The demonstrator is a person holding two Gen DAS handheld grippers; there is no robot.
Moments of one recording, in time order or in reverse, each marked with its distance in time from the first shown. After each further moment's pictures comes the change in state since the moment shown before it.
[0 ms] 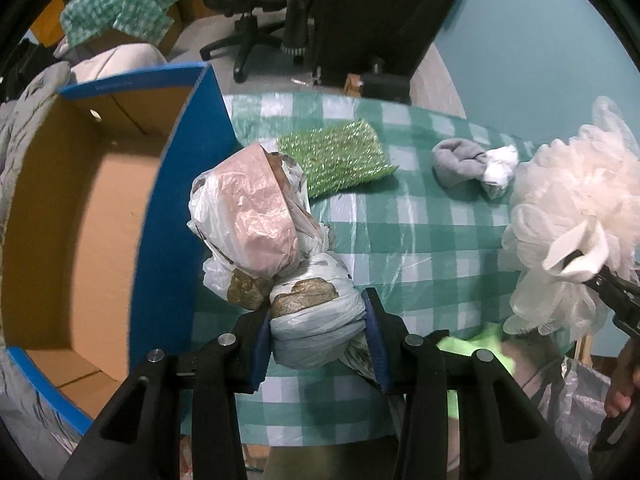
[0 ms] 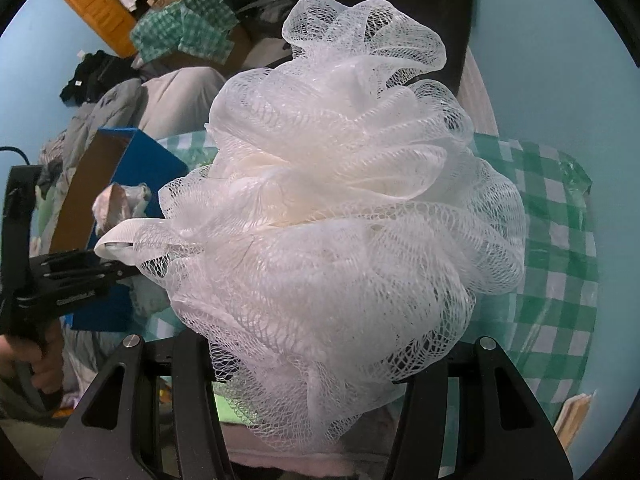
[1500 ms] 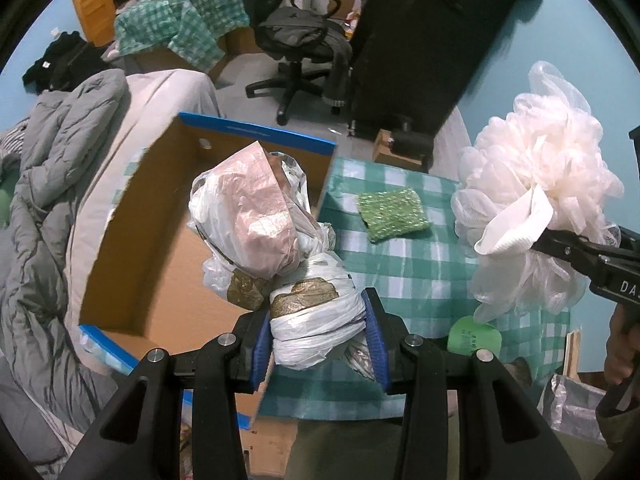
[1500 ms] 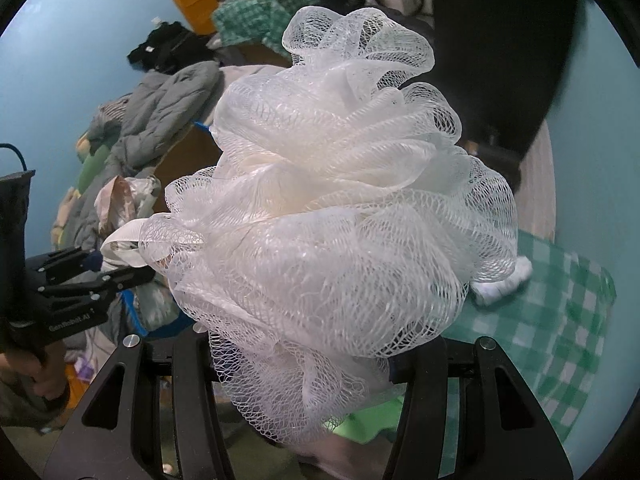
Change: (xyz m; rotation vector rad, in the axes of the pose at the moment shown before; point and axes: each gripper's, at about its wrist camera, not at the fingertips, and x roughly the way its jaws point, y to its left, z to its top) left arm -0.119 0.085 -0.030 -0.115 -0.173 0.030; right arm -0.014 0.098 0.053 -0.260 -0.025 0.132
